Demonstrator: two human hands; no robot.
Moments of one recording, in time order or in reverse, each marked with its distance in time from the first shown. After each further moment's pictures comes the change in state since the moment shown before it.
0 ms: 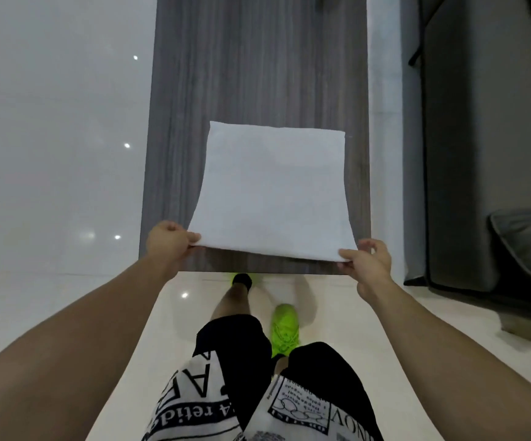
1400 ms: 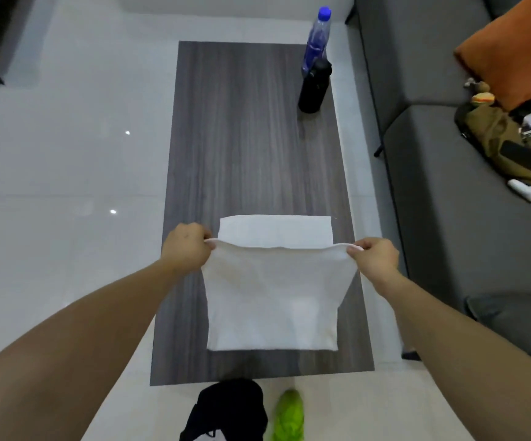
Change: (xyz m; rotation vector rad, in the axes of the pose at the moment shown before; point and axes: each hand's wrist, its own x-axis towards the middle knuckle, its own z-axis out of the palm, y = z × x) left_hand 0.032 0.257 0.006 1.058 -0.113 0.731; right_hand 0.004 -0.229 0.096 -0.732 0.142 -0.414
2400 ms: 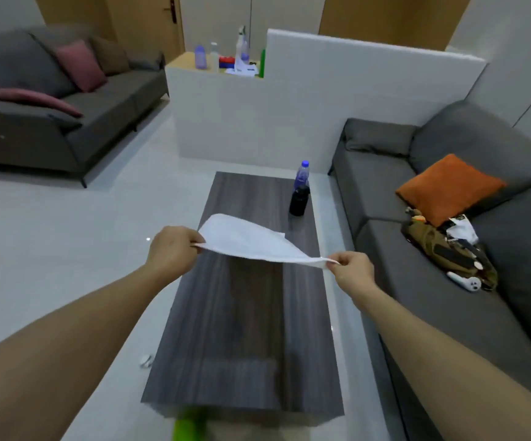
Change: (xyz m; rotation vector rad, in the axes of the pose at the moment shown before) left_hand -0.257 0.030 -0.103 -0.149 0.611 0.105; right_hand -0.204 -0.016 -0.132 0.254 0.056 -0.485
